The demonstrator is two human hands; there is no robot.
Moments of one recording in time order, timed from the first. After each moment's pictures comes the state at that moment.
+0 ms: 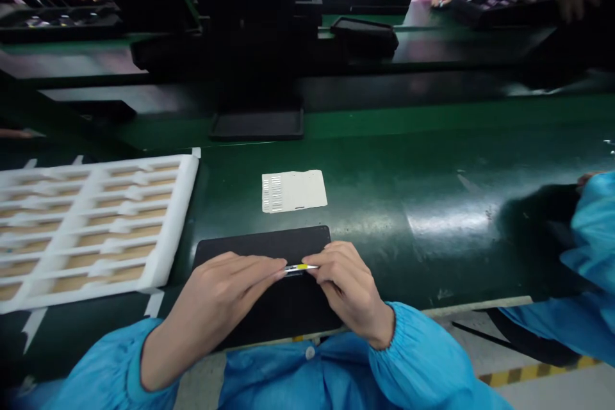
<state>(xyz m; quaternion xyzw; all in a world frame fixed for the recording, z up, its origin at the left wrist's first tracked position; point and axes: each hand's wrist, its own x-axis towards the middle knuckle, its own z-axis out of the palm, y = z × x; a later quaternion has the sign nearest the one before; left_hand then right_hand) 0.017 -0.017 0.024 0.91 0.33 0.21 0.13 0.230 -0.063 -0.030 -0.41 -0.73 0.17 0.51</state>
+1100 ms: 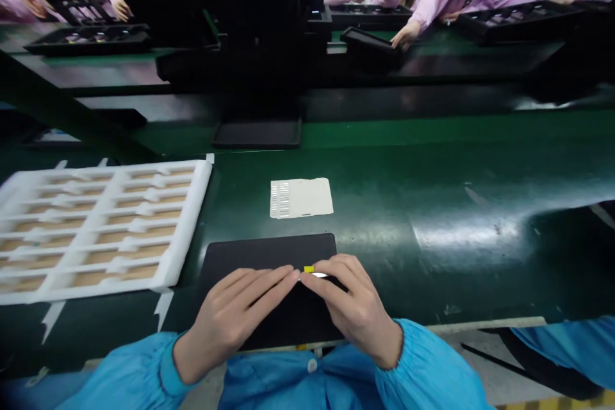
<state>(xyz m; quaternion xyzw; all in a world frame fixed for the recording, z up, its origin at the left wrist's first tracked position) 0.008 -0.036 0.007 0.93 0.25 0.28 -0.01 0.233 -0.072 -0.023 -0.43 -0.79 0.14 0.42</state>
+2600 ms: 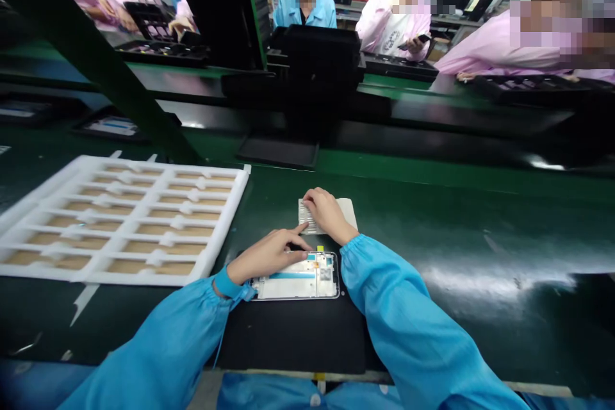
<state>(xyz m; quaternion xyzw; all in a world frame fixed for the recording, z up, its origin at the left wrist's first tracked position) -0.006 0.054 -0.006 0.77 0.45 0.09 0.44 0.169 0.129 -0.058 -0.51 -0.80 0.19 0.26</state>
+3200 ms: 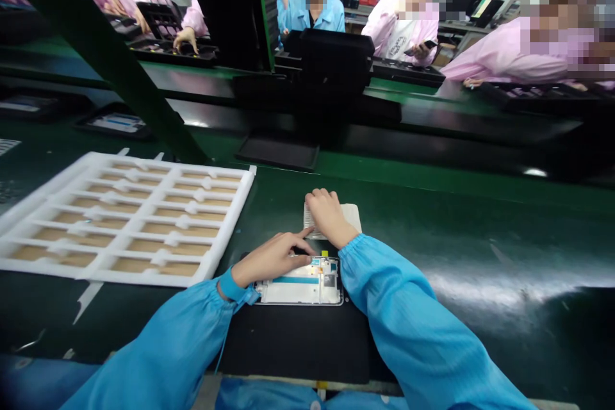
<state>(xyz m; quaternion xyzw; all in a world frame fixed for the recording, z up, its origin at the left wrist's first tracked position) -0.009 0.056 -0.011 0.77 0.43 0.11 0.45 0.154 0.131 -0.043 -0.52 -0.83 0.12 0.14</state>
